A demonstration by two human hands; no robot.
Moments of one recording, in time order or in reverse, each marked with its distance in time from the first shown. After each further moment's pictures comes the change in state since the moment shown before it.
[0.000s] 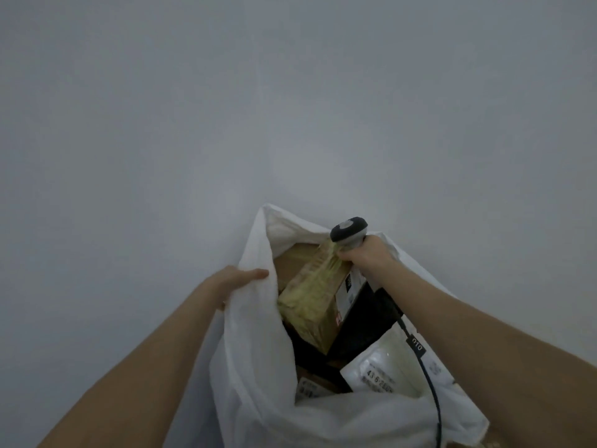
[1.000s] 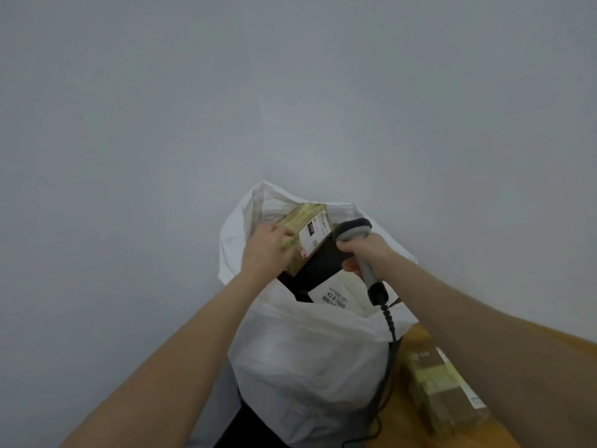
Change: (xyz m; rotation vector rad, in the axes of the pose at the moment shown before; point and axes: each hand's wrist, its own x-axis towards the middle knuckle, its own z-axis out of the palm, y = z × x) left_hand -0.204 -0.013 0.095 0.567 0.567 0.892; right_hand -0.162 0.059 -0.067 0.445 -0.160 0.162
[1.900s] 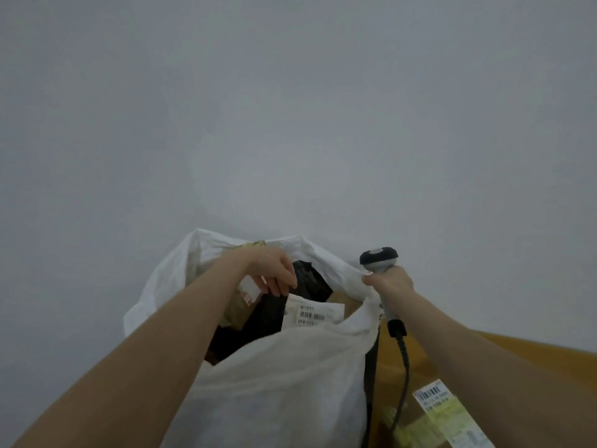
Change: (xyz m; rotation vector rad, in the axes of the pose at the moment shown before) left_hand 0.163 0.067 0.035 -0.217 -1.071 0.039; right_hand 0.071 0.027 -0.104 -0.113 0.452 0.148
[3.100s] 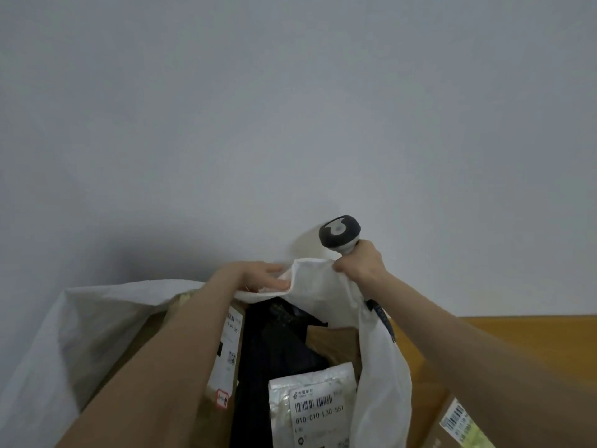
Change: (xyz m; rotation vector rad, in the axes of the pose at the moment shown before) left_hand 0.230 -0.067 -0.069 0.098 -0.173 0.183; right_hand 0.116 -0.074 0.070 -0.105 0.209 -0.066
